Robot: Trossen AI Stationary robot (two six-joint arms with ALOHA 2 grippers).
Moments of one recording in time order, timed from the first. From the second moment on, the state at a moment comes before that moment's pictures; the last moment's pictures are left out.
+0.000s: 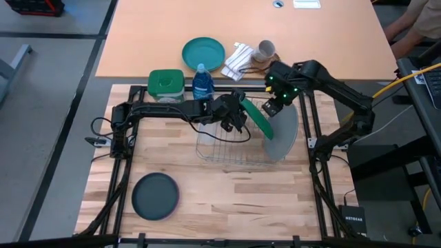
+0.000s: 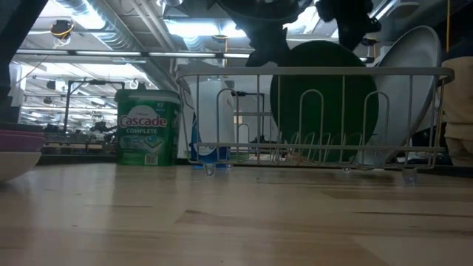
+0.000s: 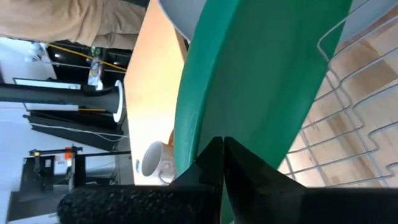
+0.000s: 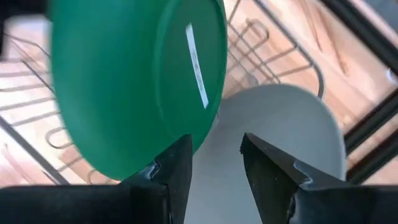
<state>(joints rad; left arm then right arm) 0.14 1.94 1.70 -0.28 -0.42 1.08 -0.45 1.50 1.74 -1.57 -0.02 0.36</state>
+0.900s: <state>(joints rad) 0.20 1.94 1.70 -0.17 -0.28 1.08 -0.45 1.50 1.63 -1.57 -0.32 0.34</state>
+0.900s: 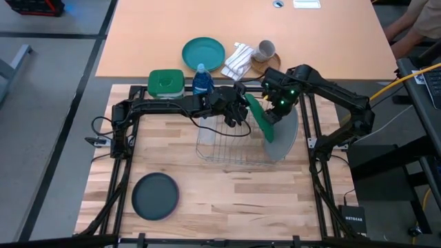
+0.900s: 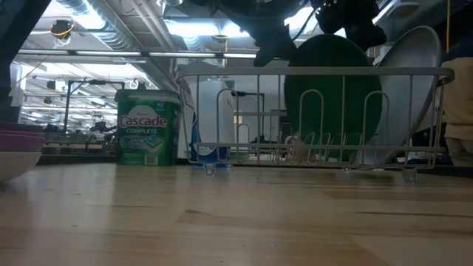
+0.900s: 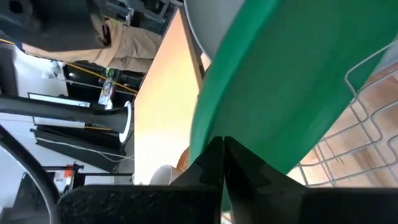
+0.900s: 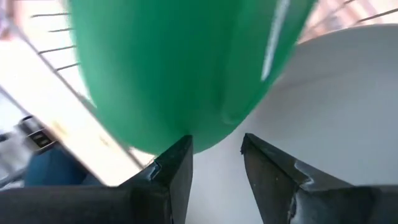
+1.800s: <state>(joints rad) 0.18 1.94 1.70 -0.16 -0.01 1.08 -0.45 1.50 1.76 -1.57 -0.40 0.33</state>
